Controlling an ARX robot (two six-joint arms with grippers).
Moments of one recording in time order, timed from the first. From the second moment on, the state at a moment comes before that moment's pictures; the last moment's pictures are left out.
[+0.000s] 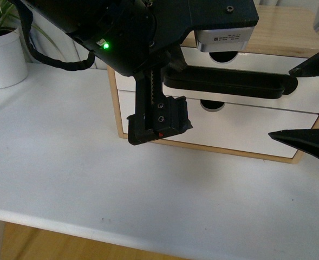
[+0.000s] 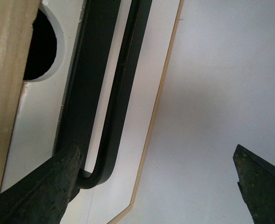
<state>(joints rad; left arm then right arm) -0.48 1.82 1.25 -0.23 0.29 1.10 0.13 1.44 0.73 0.03 -0.54 -0.96</state>
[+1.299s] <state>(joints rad) -0.43 1.88 1.30 -0.28 0.34 1.12 0.17 1.67 0.84 0.11 -0.55 -0.93</state>
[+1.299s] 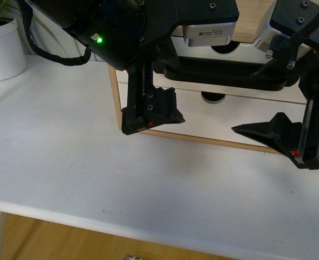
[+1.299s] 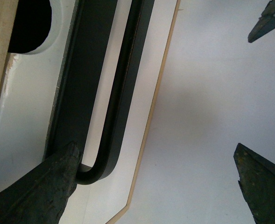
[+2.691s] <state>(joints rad) -0.53 1.63 1.06 -0.43 0.25 1.20 0.22 1.37 0.64 -0.15 -0.54 -1.09</state>
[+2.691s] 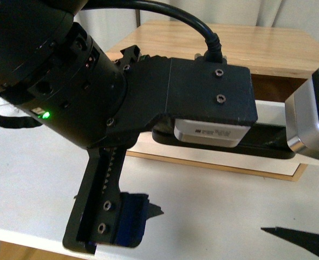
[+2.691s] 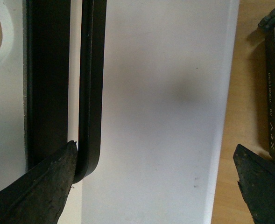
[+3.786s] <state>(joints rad) -0.42 0.66 0.42 0.24 -0.25 0.77 -0.29 0.32 0.37 -0.11 -0.75 -0.53</state>
